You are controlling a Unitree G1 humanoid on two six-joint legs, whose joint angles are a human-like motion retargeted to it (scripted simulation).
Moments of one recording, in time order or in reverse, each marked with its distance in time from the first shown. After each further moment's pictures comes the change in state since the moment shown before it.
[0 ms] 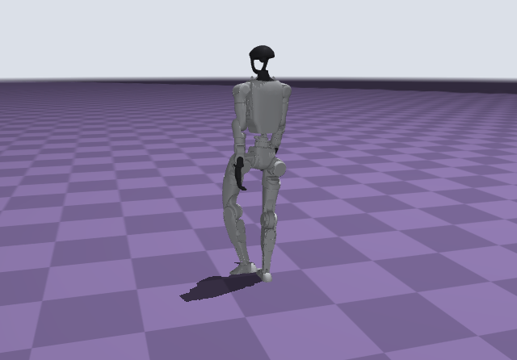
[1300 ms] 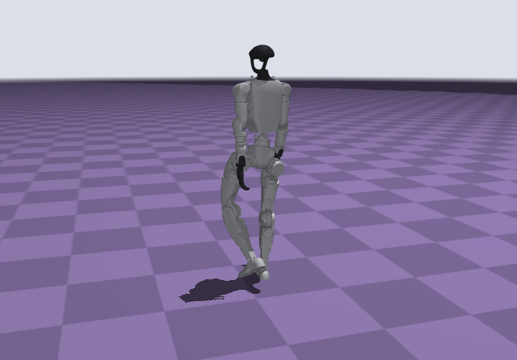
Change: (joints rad) left arm 0.046 0.015 0.031 0.025 0.023 0.020 -0.001; right arm 0.111 -0.013 -0.015 0.031 -0.015 -0.016 0.000; waist -0.016 -0.048 -0.003; left_leg 0.053 -0.001 0.029 0.222 -0.006 0.087; right_leg -0.058 -0.098 -0.062 0.031 0.049 0.031
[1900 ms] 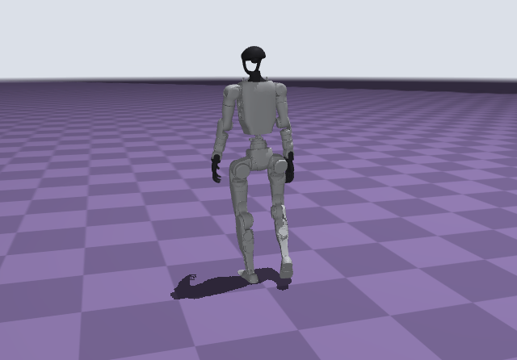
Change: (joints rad) left arm -0.362 0.054 -0.059 -0.155 -0.100 -0.030 -0.075; right arm 0.193 -0.029 -0.028 0.156 -0.140 0.006 -0.043; waist 0.079 0.221 -0.025; left_leg 0.153 0.056 -0.252 -0.682 -0.114 -0.072; right_leg -0.149 0.060 0.060 0.807 0.215 0.072
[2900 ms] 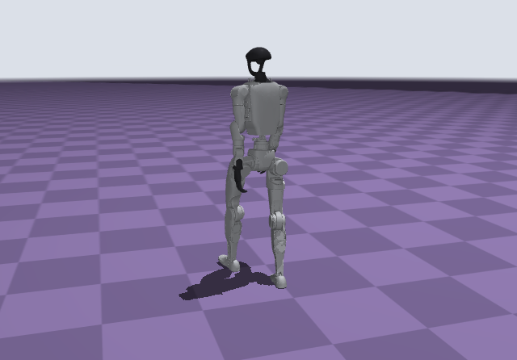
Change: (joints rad) left arm 0.279 -0.068 0.052 0.138 0.066 0.048 0.042; right arm -0.274 0.041 0.059 -0.227 0.189 -0.029 0.044; waist 0.046 -0.076 0.086; left_leg -0.241 -0.060 0.005 -0.001 0.192 -0.140; right_leg 0.464 0.138 -0.048 -0.871 -0.336 -0.043
